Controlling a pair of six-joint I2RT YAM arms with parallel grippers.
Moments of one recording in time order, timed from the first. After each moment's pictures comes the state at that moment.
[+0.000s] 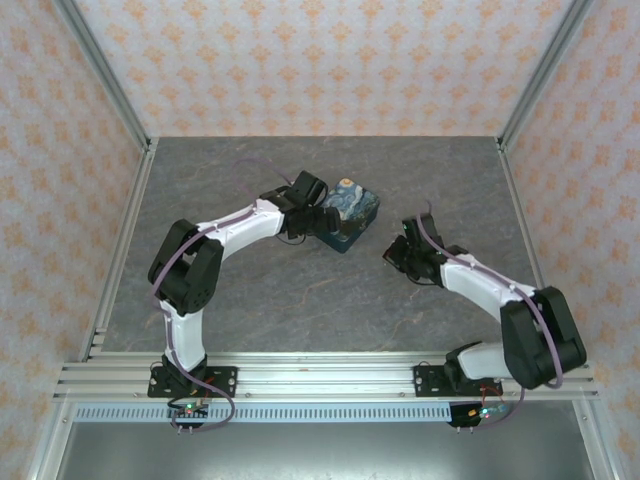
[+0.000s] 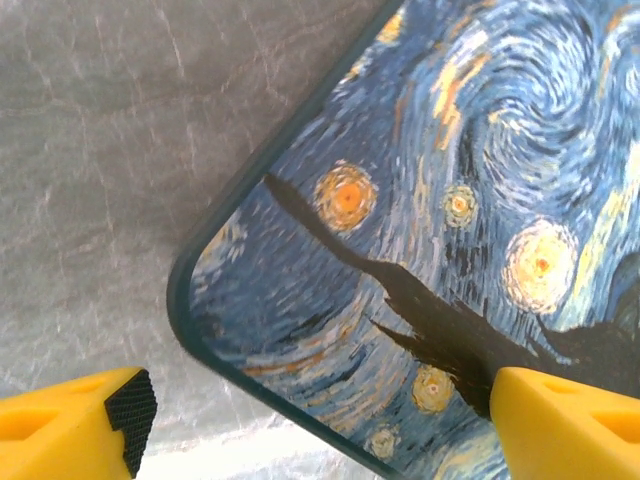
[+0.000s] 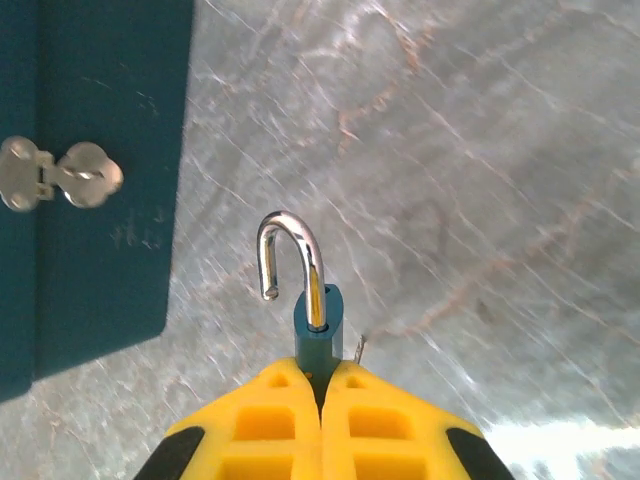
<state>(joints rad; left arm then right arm) -0.55 1.91 1.40 -0.53 0.05 -0.71 0.37 1.31 0.64 -0.28 -0.09 0.94</state>
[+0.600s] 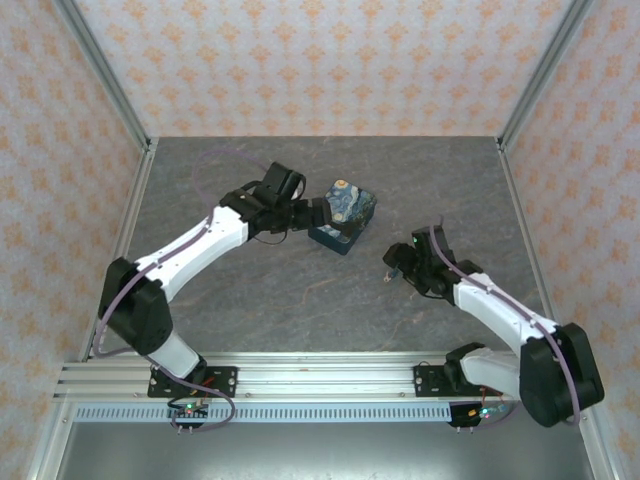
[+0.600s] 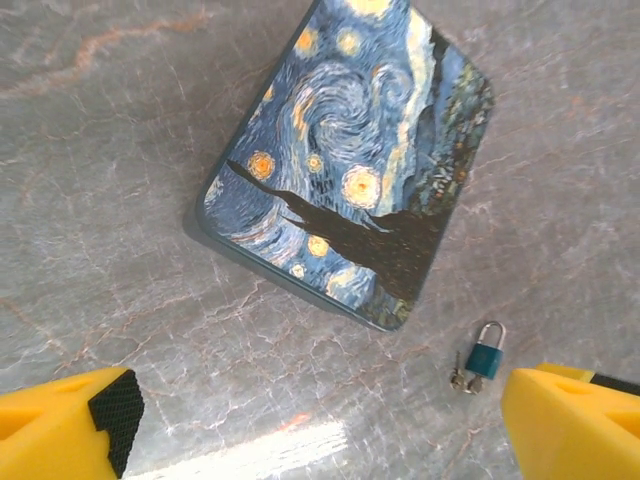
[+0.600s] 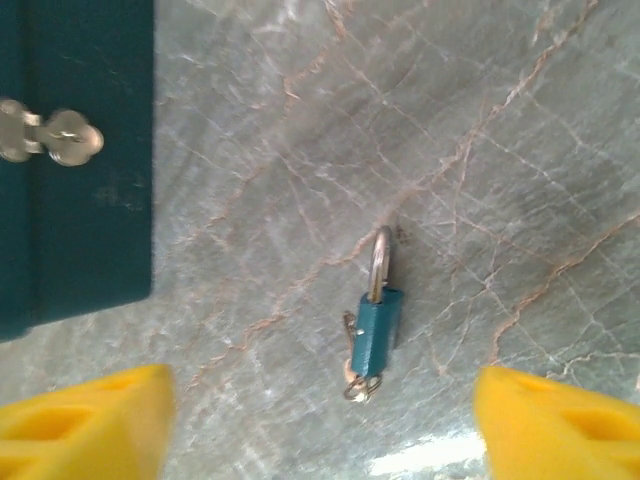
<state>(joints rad) -0.55 1.56 1.34 -0.66 0.06 -0.69 0.37 1.11 0.58 -0.38 -0.06 0.96</state>
